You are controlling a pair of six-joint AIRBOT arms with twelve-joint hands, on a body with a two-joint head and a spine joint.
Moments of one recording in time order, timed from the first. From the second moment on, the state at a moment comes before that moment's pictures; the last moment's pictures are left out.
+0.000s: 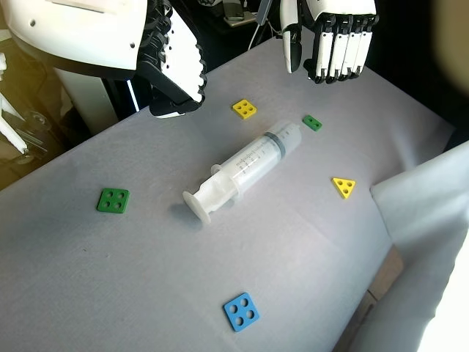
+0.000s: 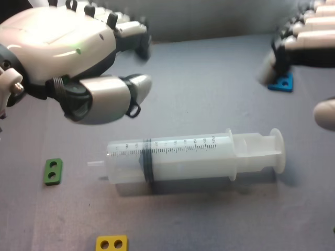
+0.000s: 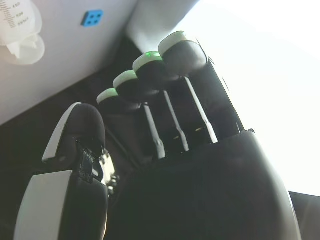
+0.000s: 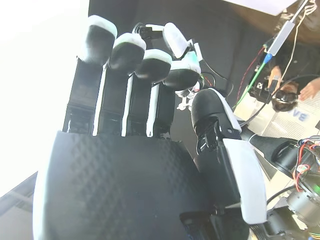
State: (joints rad) left arm 0.35 -0.67 0.56 -1.05 -0.41 2.07; right arm -0.19 -0.42 0.67 -1.46 0.45 0.48
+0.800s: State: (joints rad) left arm 0.33 -0.67 0.55 -1.12 -0.41 2.13; right arm -0.19 -0.42 0.67 -1.45 0.35 0.49
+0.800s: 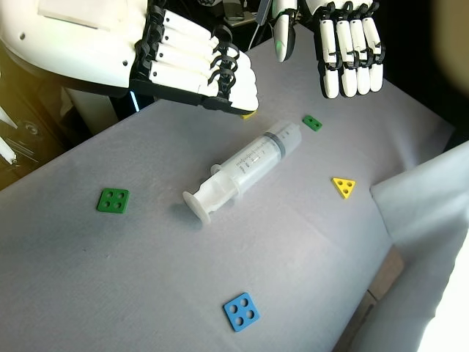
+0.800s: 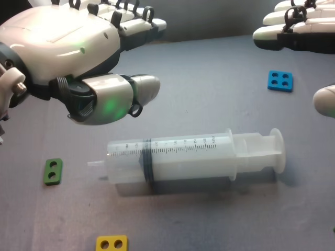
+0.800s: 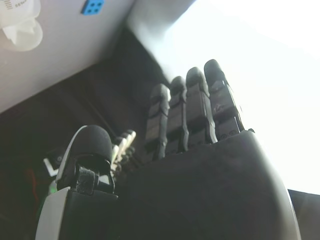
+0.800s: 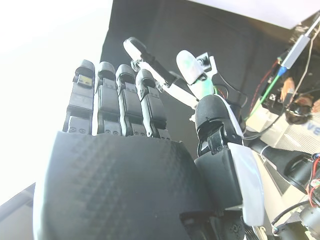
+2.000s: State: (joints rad) left arm 0.64 -1.13 0.71 -1.07 -0.76 1.94; right arm -0.20 -0.42 0.66 -1.44 0.29 0.50
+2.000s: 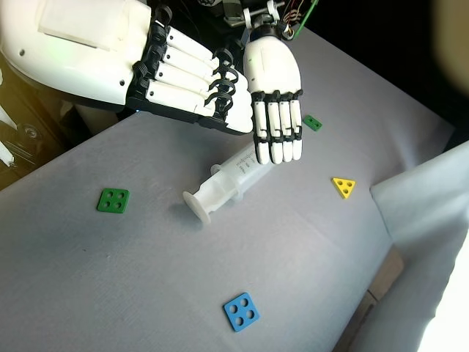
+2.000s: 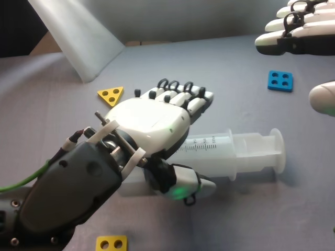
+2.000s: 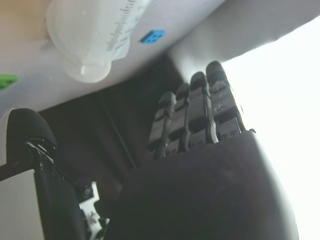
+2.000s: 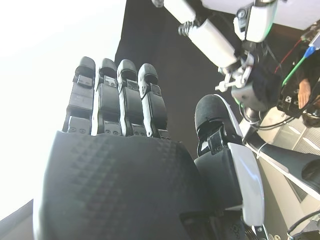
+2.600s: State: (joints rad) left arm 0.70 -1.21 0.80 -1.08 -0.75 1.94; right arm -0.20 -0.42 0.65 -1.44 0.29 0.49
